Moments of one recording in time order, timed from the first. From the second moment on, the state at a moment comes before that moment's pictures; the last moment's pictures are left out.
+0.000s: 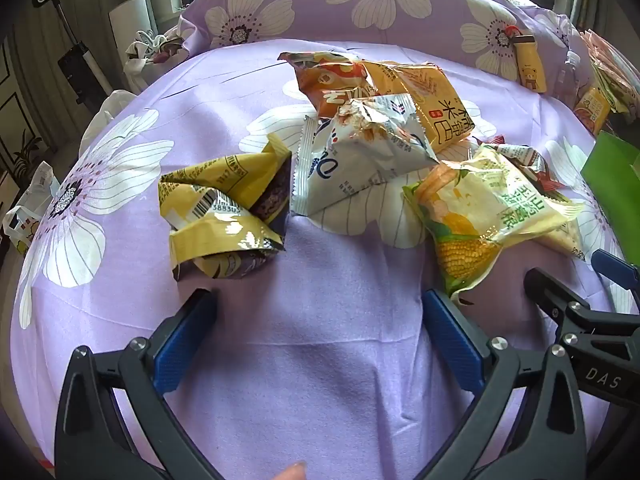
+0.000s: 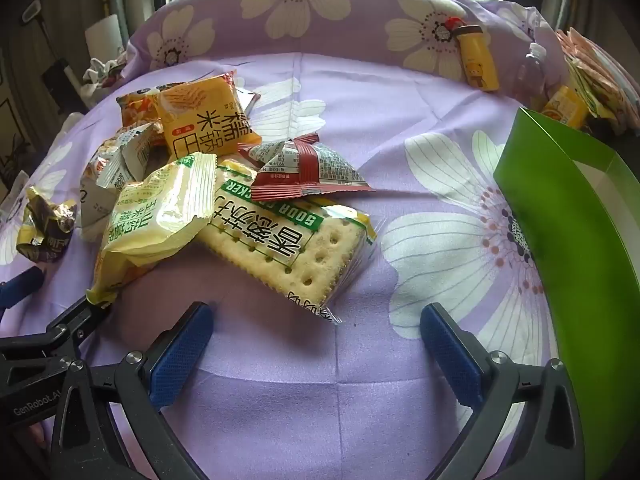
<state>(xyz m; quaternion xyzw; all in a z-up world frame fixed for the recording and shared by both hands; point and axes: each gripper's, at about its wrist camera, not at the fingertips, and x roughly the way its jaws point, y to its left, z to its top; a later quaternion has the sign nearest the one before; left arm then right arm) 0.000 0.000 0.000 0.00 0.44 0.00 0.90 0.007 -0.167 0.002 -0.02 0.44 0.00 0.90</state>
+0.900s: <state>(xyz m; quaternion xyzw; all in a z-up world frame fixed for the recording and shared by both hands) 0.000 0.001 -0.001 0.00 0.44 0.00 0.90 0.007 -0.168 0.002 -0.02 0.44 0.00 0.90</state>
